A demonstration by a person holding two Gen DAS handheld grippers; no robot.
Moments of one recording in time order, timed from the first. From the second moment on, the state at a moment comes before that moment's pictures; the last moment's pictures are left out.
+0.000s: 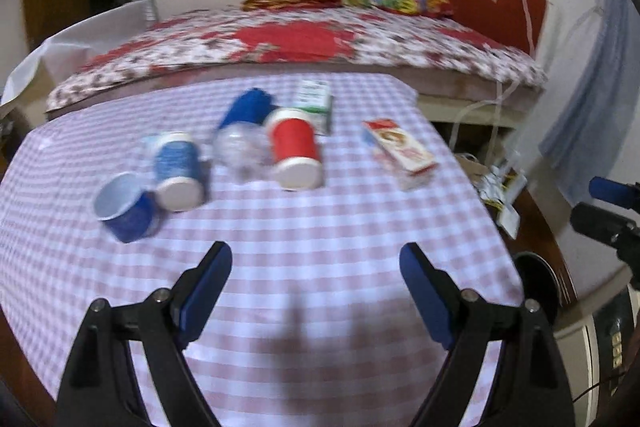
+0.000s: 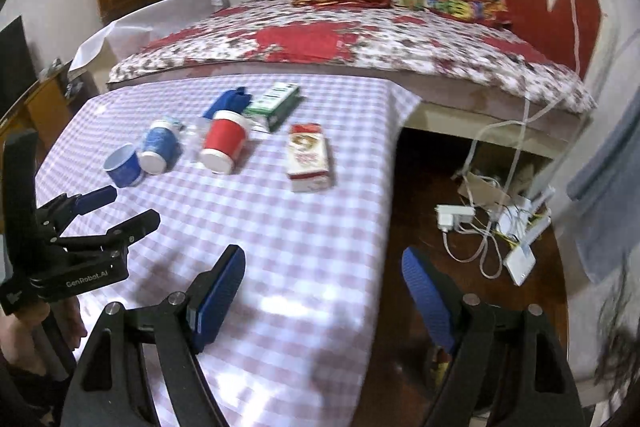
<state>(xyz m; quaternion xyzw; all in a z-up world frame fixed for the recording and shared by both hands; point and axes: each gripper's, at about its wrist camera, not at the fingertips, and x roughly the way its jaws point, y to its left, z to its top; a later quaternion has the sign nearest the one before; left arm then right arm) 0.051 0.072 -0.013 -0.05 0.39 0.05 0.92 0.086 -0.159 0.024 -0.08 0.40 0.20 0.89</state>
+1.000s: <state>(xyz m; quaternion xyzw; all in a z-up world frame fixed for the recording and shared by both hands) 0.084 0.250 -0.081 -0.11 0.41 0.20 0.88 0.199 0.039 -0.039 -0.12 0.46 0.28 0.83</state>
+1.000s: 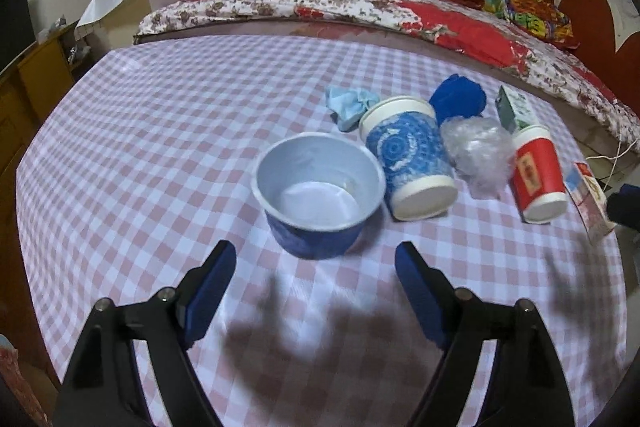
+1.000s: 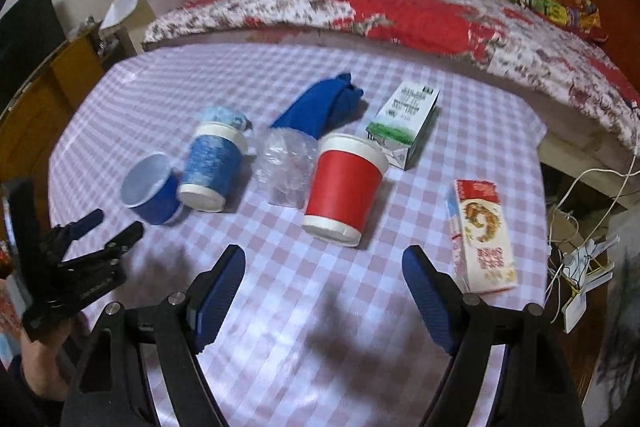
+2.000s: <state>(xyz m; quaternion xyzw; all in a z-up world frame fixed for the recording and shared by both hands) 0.103 0.241 -0.079 -0.10 0.40 0.18 0.89 0.232 0.046 -0.074 -0.11 0.47 0.30 0.82</state>
